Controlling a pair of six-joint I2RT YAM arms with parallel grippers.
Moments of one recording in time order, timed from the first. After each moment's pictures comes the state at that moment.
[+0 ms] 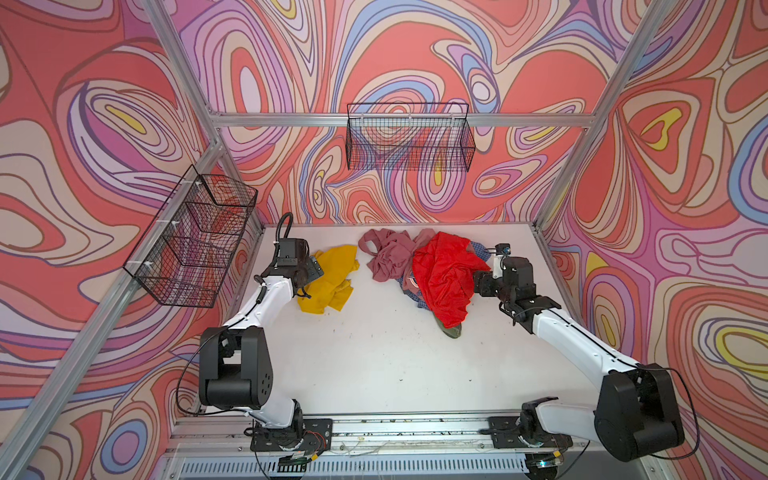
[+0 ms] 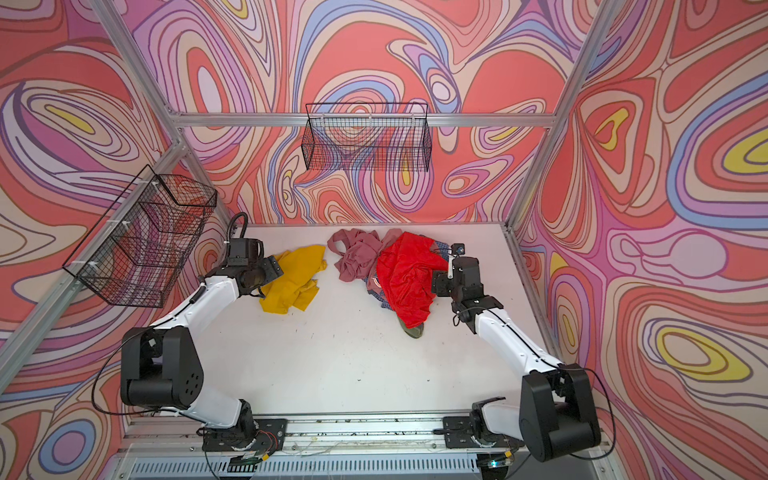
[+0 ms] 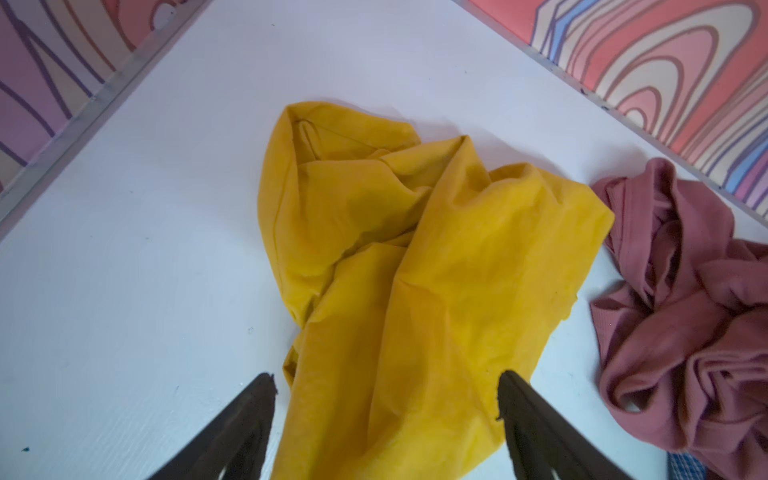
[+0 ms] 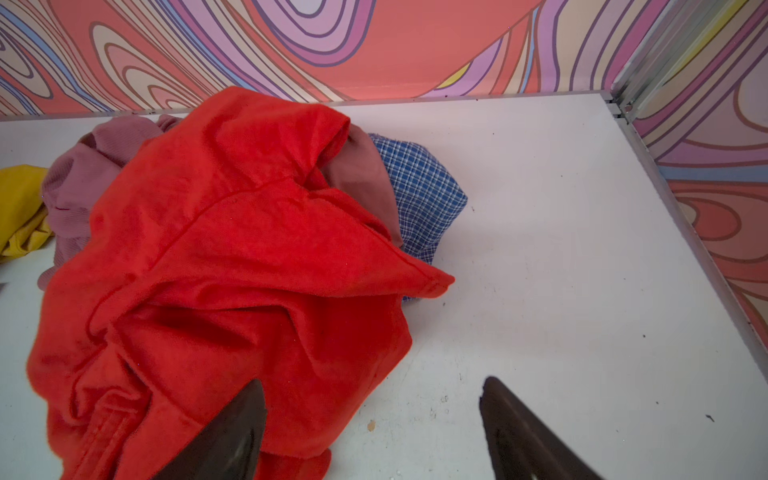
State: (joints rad) left arm -0.03 1.57 1.11 -0.41 -0.12 -0.53; right arm 0.18 1.29 0.79 -0.08 0.09 0.14
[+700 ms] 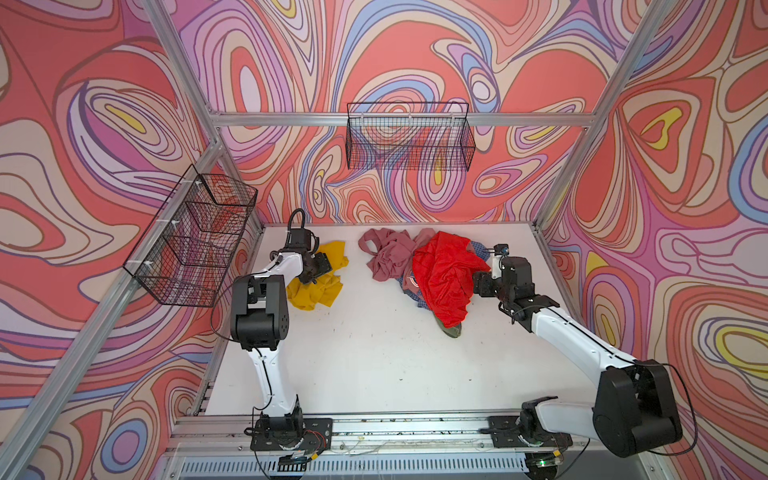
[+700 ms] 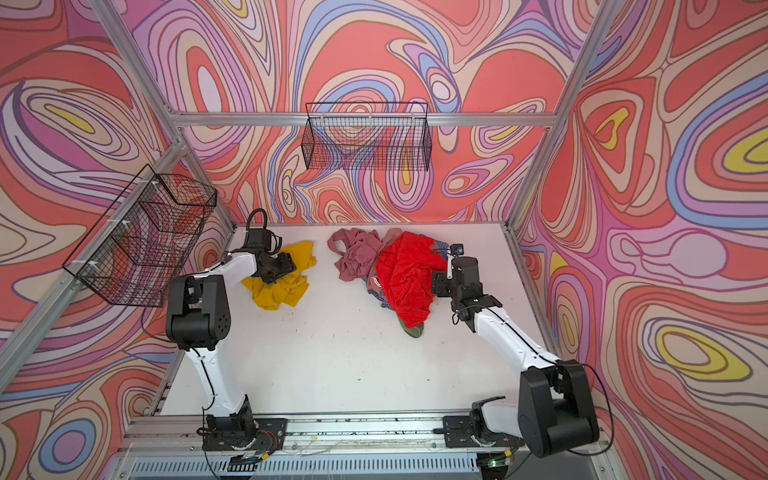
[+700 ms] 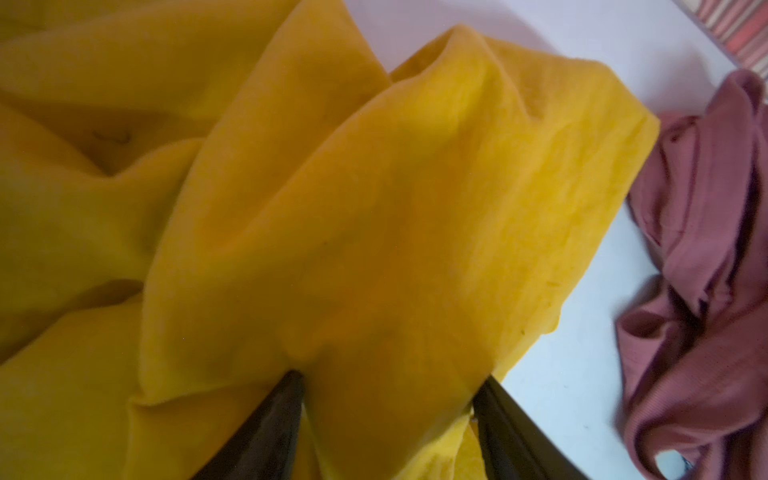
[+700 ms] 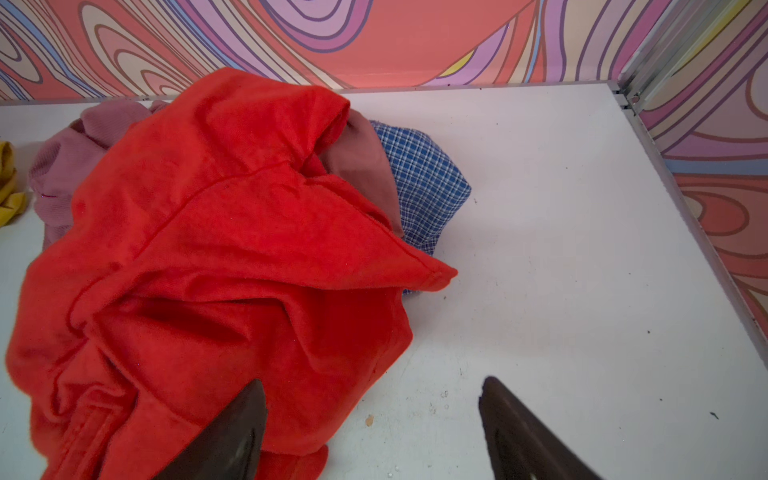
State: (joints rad) left arm 0.04 2.02 1.43 -0.46 0.12 -0.46; right arm 0.18 1.30 0.79 -0.09 0.09 0.13
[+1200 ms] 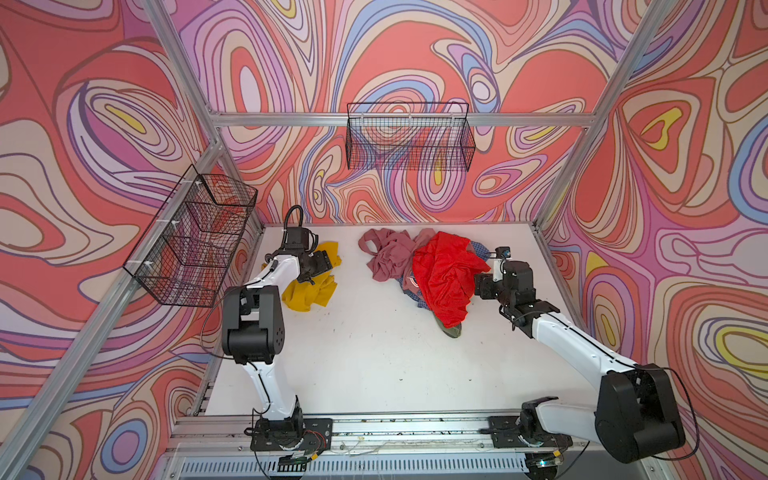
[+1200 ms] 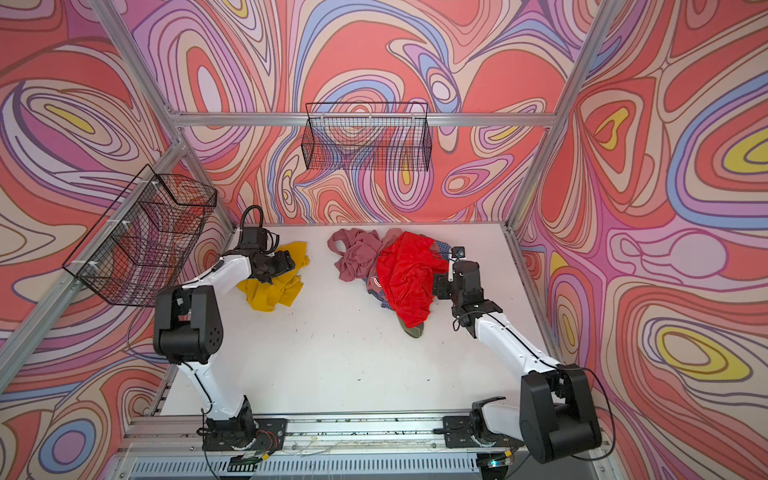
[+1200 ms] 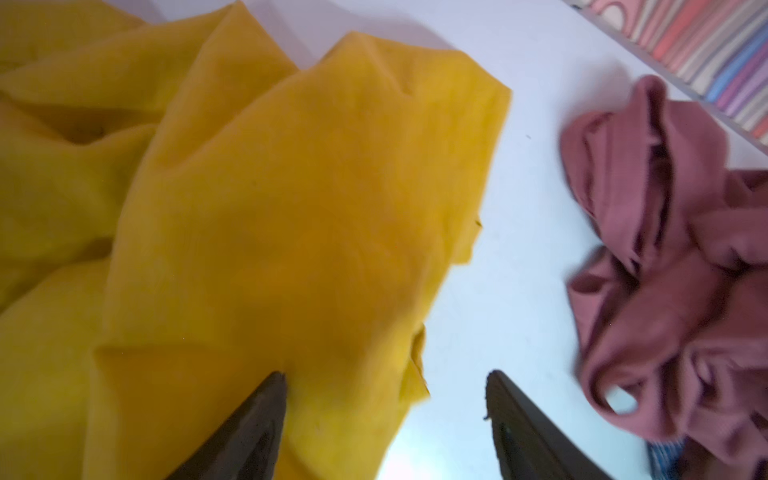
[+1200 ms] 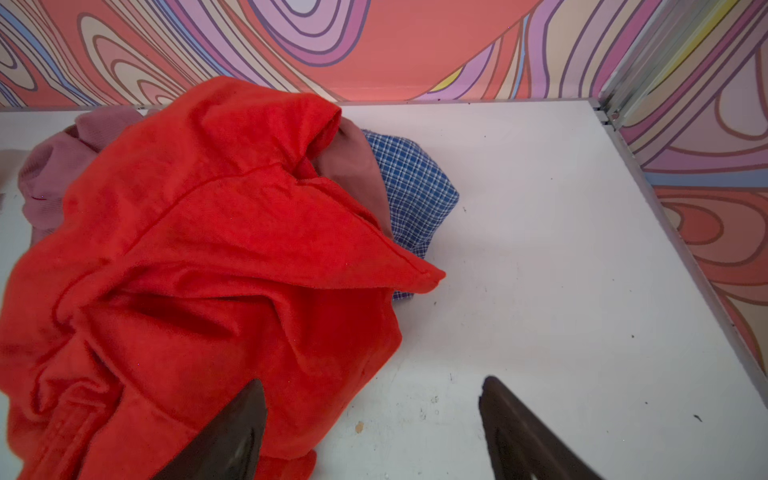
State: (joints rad) left arm -0.01 1.80 1.29 -0.41 0.11 -0.41; right arm 0.18 1.26 0.70 0.03 0.12 0.11
